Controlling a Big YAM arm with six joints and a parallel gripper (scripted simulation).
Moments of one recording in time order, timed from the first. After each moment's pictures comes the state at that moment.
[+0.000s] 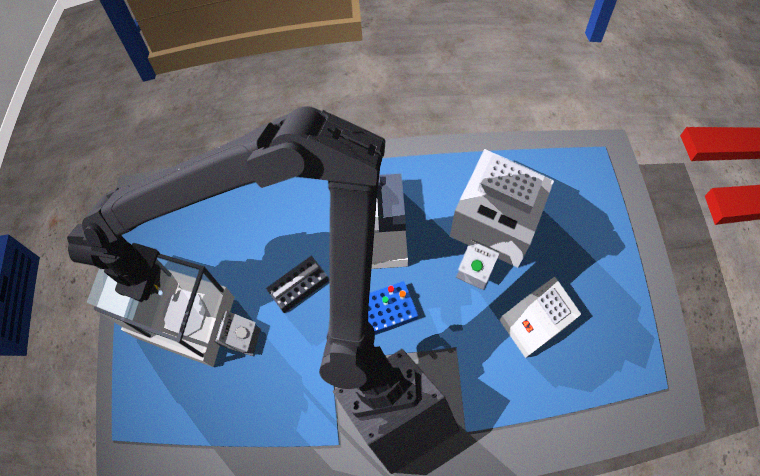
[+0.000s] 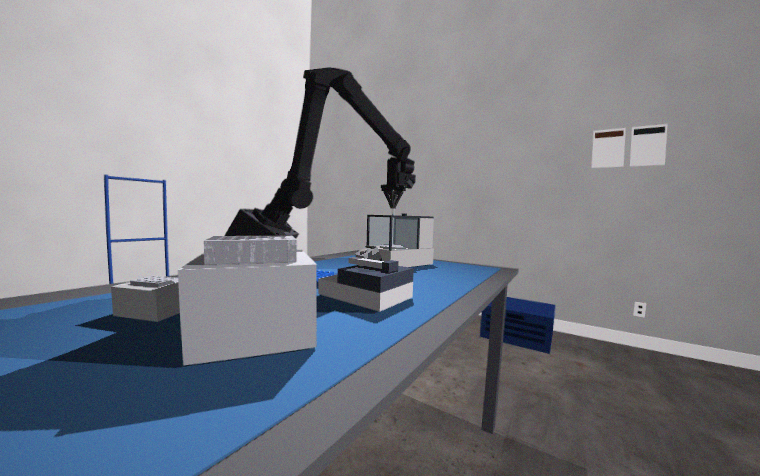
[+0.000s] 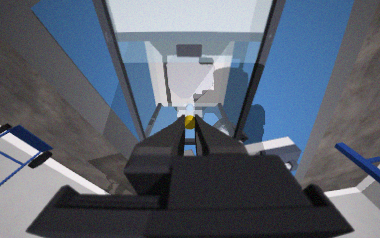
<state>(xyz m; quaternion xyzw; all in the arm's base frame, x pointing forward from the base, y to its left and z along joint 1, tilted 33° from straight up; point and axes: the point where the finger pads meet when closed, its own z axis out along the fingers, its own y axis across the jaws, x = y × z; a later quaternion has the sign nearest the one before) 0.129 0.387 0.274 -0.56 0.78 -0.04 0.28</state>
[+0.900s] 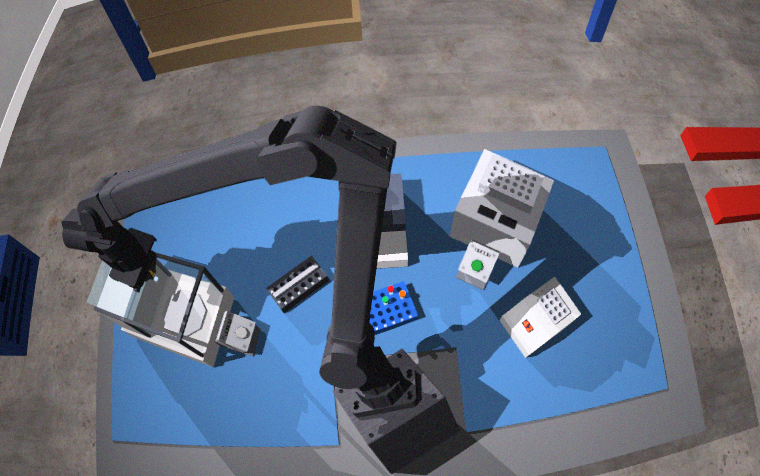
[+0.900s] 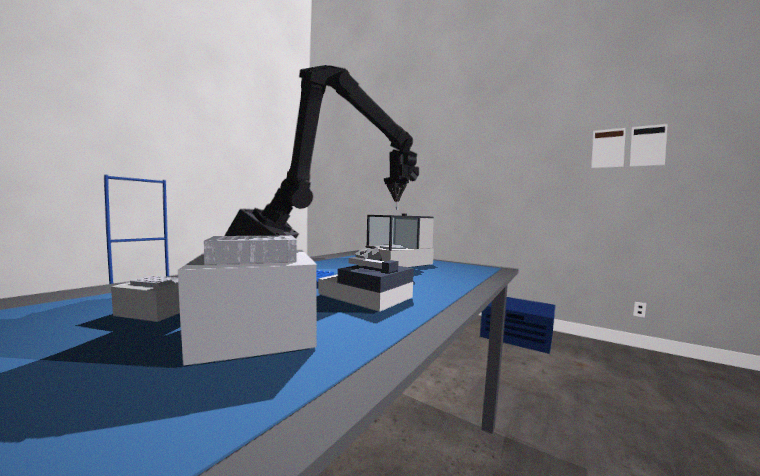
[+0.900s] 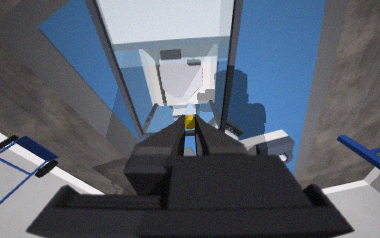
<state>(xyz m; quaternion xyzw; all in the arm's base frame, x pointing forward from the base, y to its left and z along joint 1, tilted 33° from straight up) 0.131 0.376 0.307 -0.53 0.79 -0.03 0.30</state>
